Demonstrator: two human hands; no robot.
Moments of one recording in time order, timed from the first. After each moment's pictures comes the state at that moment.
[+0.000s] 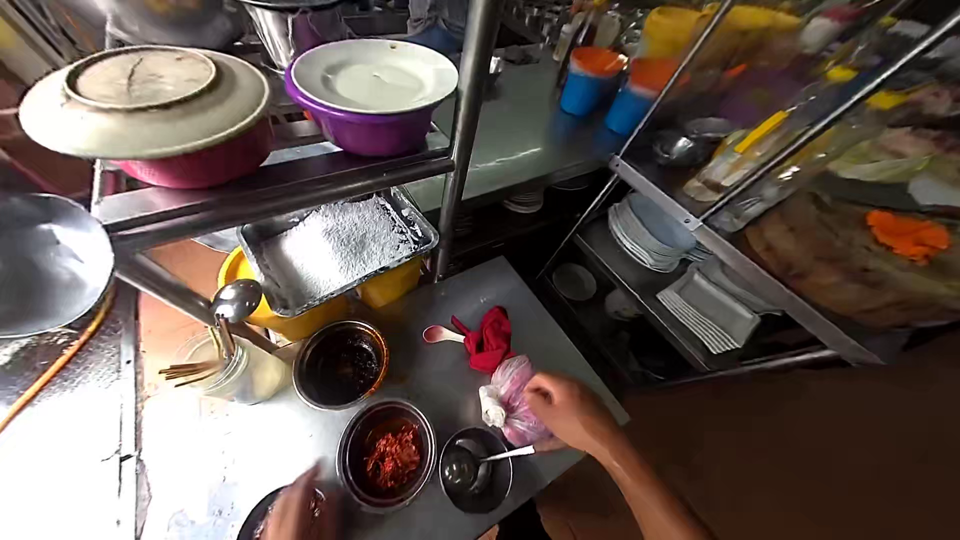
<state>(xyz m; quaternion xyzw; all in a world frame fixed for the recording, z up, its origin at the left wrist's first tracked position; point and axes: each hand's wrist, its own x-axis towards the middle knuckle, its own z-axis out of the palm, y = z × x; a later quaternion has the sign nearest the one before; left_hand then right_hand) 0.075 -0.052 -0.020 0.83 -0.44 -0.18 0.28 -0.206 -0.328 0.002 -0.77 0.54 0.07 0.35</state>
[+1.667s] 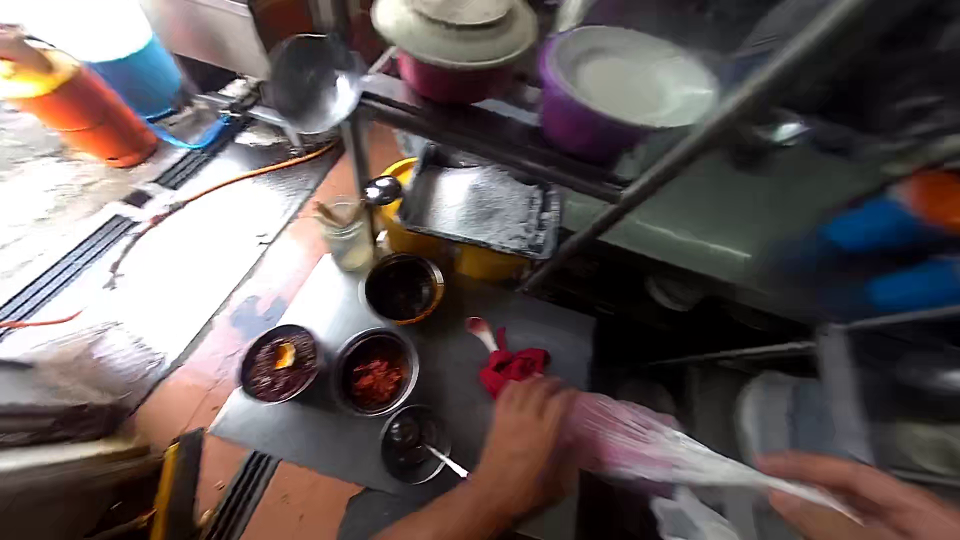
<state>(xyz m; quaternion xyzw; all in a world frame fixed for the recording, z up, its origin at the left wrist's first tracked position) -0.148 -0.298 0.039 0.80 -0.41 -0.11 0.42 -0.304 -0.482 0.206 -0.85 0.30 -0.03 0.42</state>
